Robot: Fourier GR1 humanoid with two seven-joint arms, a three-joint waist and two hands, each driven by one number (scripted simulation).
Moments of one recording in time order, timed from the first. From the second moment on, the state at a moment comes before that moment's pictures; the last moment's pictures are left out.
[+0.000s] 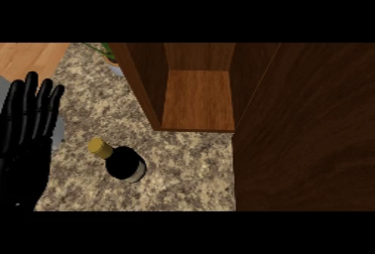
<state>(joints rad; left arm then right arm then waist) -0.04 0.08 -0.02 -2.10 0.00 0.00 0.01 0.01 -0.07 -0.07 -2.10 0.01 -0.01 -0.02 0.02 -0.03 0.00</state>
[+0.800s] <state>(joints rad) -0.14 0.00 -0.11 -1.99 0.01 0.40 0.16 0.21 -0.14 0.04 -2.29 -0.21 0.21 0.14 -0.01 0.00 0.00</state>
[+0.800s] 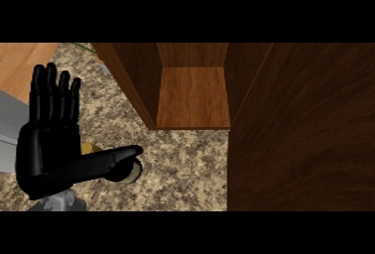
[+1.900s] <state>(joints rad) -0.21 0.00 -0.28 -2.02 -0.11 0.62 0.29 0.12 -0.12 -0.03 -2.37 -0.29 0.22 0.35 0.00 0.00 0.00</state>
